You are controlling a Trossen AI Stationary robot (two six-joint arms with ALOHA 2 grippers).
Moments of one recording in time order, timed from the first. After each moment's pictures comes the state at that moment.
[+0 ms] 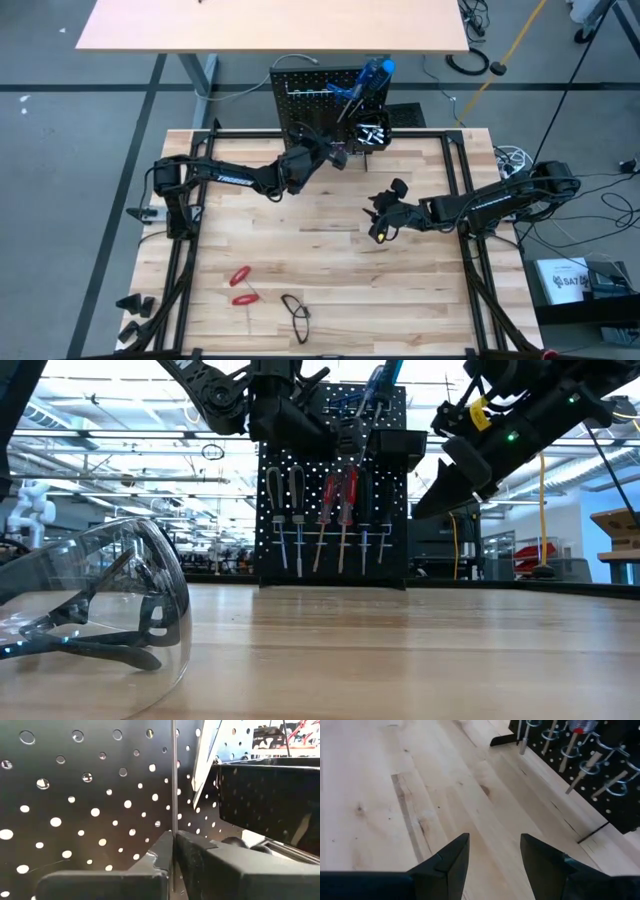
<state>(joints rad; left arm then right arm) 0.22 1.83 1.11 0.74 -0.79 0.07 0.12 1.29 0.57 0.04 0.57 0.32</state>
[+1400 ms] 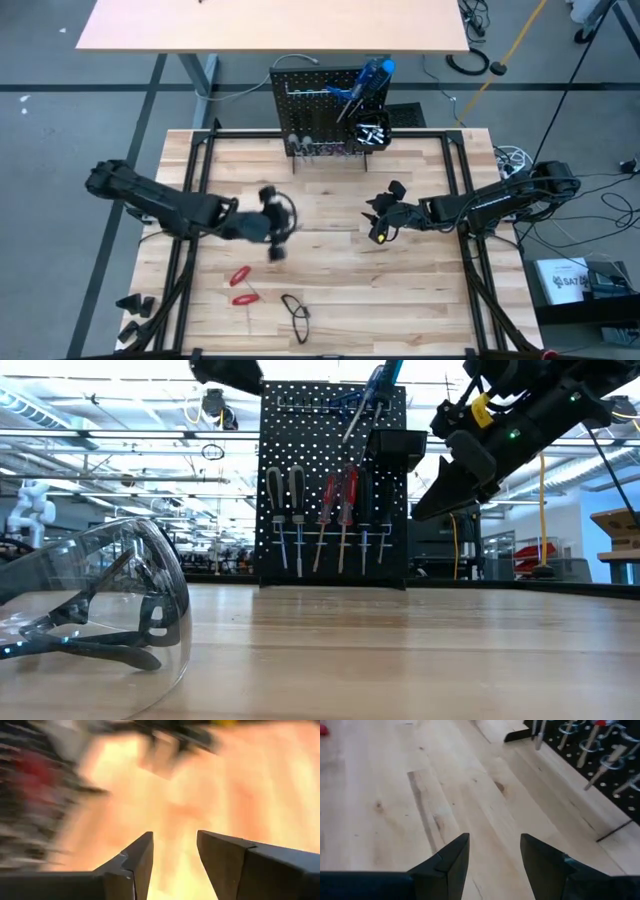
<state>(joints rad) -0.30 1.29 1.07 -0.46 -0.48 -0.15 0.12 1.29 0.57 0.04 0.50 0.33</state>
